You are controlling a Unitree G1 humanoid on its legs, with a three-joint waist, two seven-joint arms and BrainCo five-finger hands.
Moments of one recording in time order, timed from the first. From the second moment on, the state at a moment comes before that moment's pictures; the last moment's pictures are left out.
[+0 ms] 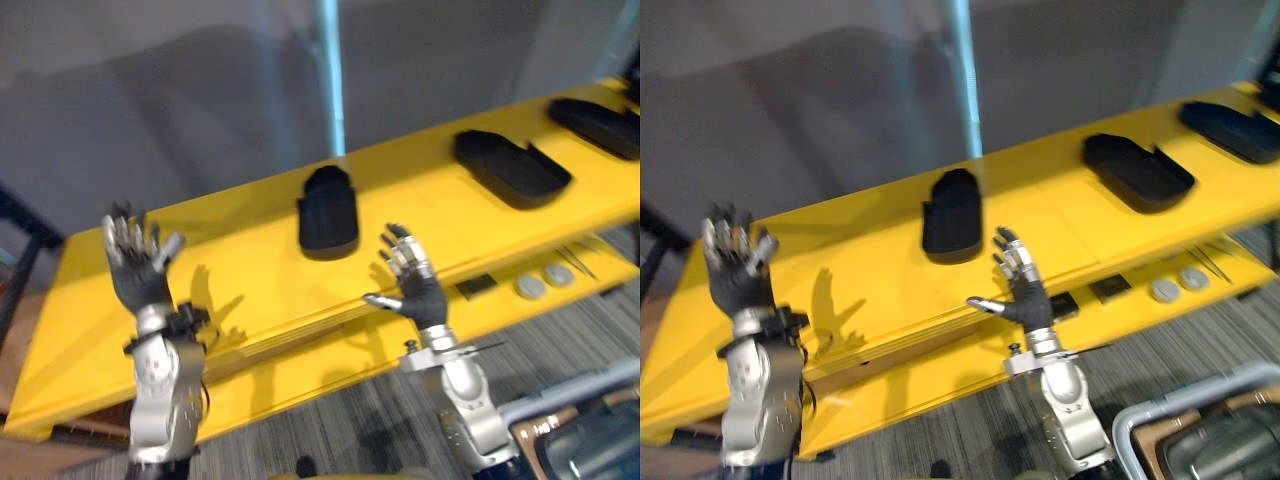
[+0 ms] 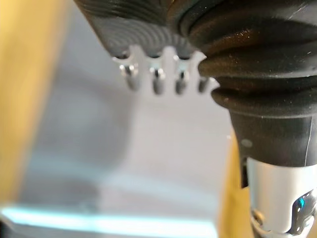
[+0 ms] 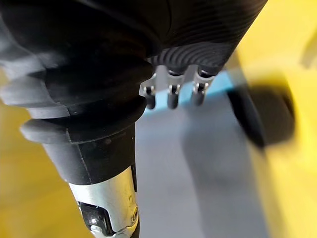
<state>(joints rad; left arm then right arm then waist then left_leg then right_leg) 0.22 0.14 0.06 -0.36 -0.53 -0.21 0.27 -0.05 -0.19 0.43 -0.06 0.34 -0.30 0.01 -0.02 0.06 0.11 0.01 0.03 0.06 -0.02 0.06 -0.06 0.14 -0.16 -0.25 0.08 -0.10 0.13</state>
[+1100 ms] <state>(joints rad) 0.28 0.15 -0.33 -0.28 -0.87 -0.31 -0.24 -0.78 -0.09 0.10 0.76 0.08 -0.18 -0.58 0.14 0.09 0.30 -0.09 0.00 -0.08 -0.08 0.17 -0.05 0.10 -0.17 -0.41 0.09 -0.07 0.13</state>
